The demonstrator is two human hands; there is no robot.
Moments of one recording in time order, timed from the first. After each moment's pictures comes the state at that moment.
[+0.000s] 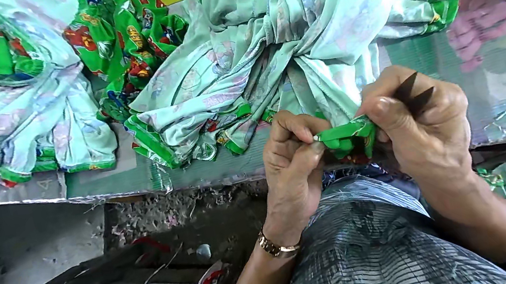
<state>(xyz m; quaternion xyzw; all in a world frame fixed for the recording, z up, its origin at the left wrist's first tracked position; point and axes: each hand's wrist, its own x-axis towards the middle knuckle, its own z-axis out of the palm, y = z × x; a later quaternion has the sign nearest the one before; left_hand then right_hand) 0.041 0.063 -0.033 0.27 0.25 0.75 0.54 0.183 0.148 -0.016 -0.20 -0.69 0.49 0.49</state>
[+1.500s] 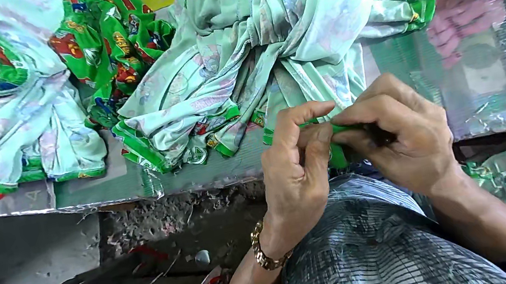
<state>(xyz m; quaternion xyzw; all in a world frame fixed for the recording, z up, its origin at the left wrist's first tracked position) 0.045 0.063 -0.007 0.55 0.52 0.59 0.29 0.200 0.140 -0.020 -0.23 -0.82 0.26 0.45</state>
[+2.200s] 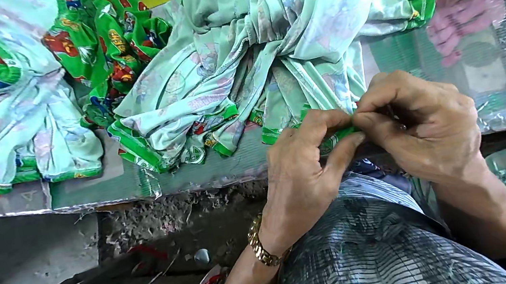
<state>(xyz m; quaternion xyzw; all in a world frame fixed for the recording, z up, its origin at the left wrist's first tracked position) 0.042 0.068 -0.008 0.64 0.54 0.49 0.23 0.209 0.150 -0.012 -0.21 -0.80 0.35 0.44</state>
